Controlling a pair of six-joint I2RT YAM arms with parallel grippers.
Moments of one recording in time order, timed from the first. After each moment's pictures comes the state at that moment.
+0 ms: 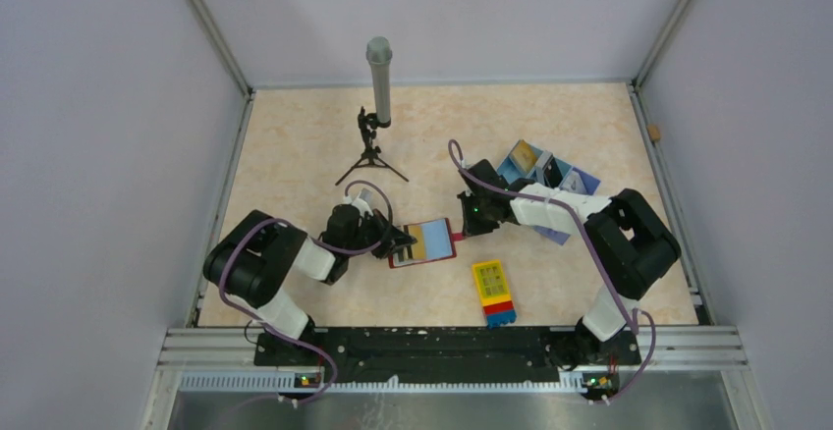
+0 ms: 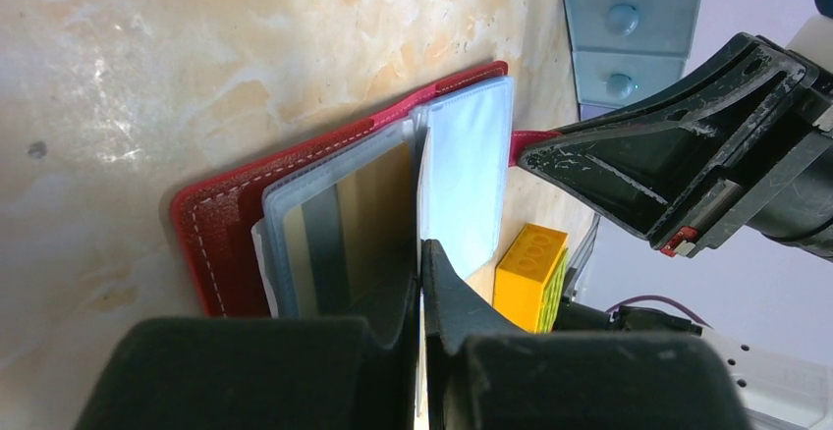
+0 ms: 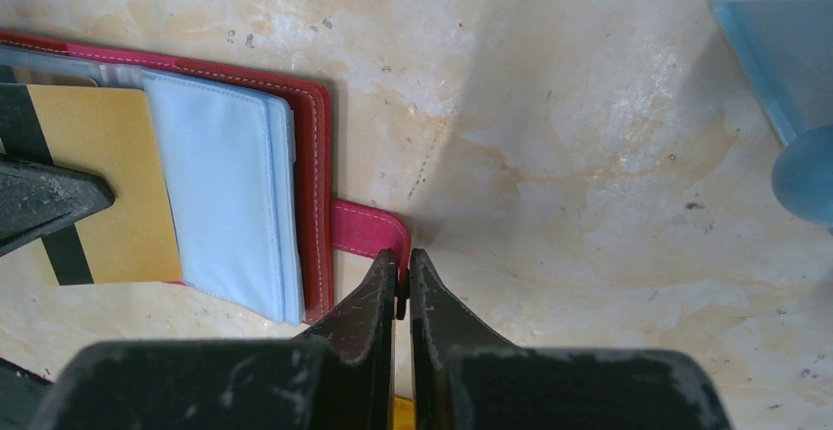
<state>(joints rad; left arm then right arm) -0.45 1.62 0.29 0.83 0.45 -1.10 0.69 1.69 0.98 -0.36 -0.05 0.47</state>
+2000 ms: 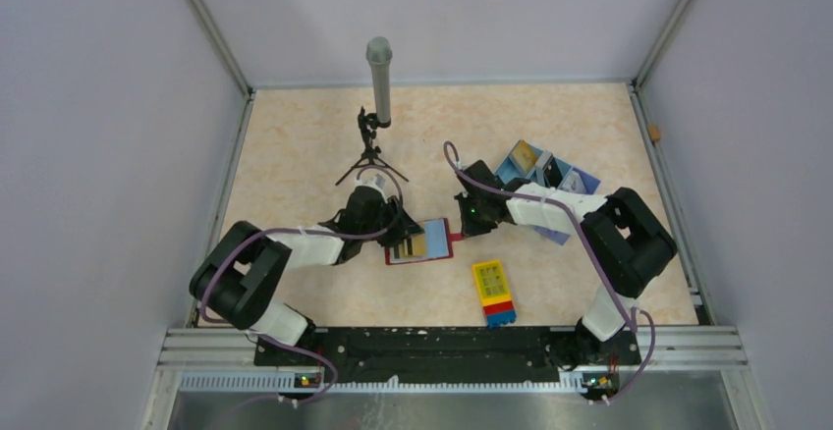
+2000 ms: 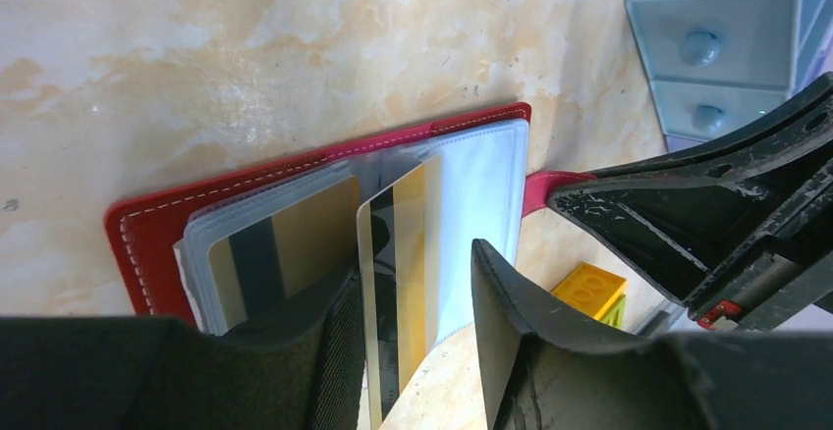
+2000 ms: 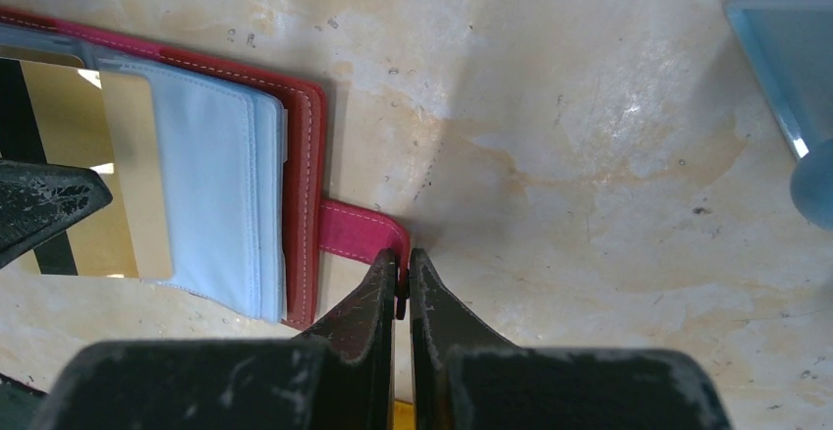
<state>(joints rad) -0.54 1.52 0.51 0.35 0.24 -0.96 0.71 1.71 1.00 -0.38 -0.02 0.46</state>
